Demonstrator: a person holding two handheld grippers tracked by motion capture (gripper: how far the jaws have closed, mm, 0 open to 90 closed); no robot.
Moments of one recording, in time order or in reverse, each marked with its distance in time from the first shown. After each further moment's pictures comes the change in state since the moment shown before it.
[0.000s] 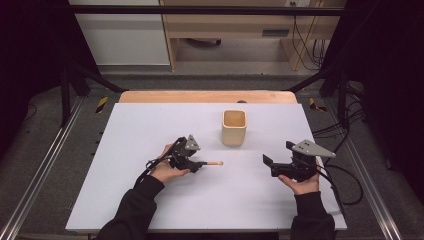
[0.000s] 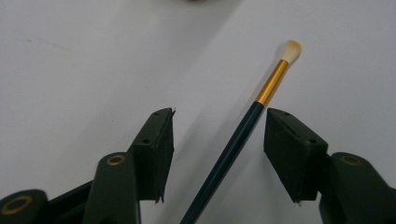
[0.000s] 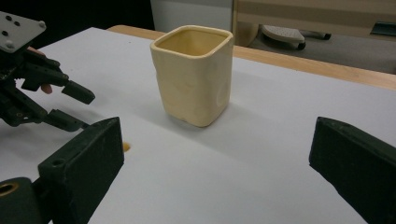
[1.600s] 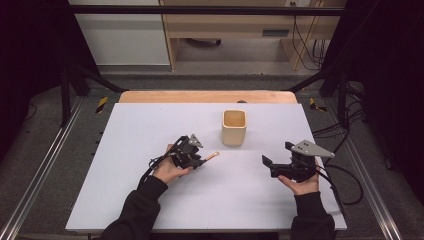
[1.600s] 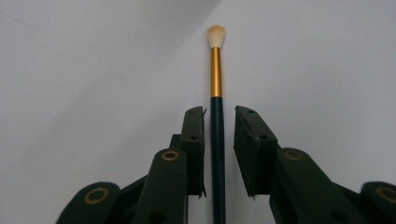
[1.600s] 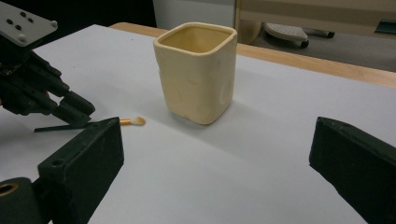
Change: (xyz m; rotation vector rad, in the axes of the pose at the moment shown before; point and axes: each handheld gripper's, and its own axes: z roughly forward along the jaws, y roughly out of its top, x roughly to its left) left arm 0.000 0.012 -0.001 0.080 -0.075 -0.081; right arm 0.001 0.000 0.000 0.007 0.009 -0.001
